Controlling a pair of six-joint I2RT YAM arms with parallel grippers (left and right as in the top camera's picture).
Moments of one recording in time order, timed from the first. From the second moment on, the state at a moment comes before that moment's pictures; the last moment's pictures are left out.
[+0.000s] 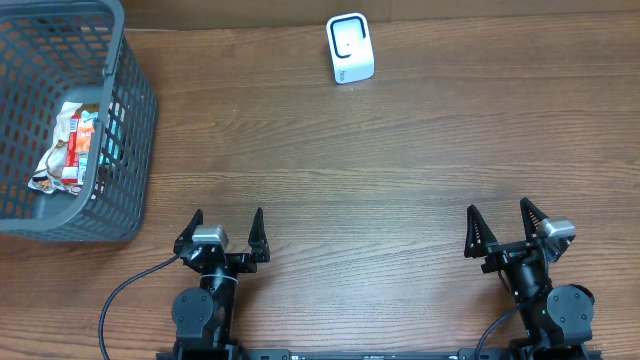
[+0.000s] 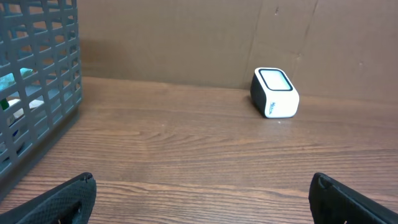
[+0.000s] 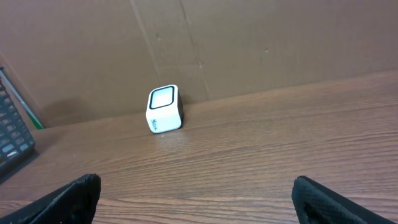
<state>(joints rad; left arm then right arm) -0.02 0.01 0.01 -0.08 0.01 -0.12 0.14 0.02 0.02 -0.03 -0.08 0.28</state>
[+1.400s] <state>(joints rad) -0.02 1.07 1.80 -1.38 0.09 0.01 0.14 0.02 0.02 -0.03 -0.07 0.28</state>
